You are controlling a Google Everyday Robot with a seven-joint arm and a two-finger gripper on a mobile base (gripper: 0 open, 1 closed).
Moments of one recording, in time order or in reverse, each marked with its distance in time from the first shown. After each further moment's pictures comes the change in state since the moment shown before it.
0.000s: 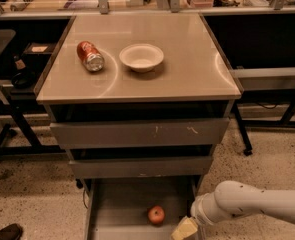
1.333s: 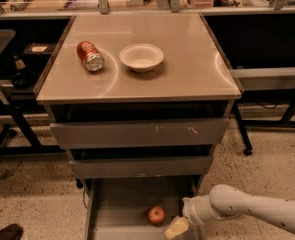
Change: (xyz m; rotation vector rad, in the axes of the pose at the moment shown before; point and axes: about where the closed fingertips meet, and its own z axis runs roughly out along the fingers) arm -0.006 -0.019 0.080 -0.126 -0.138 -0.029
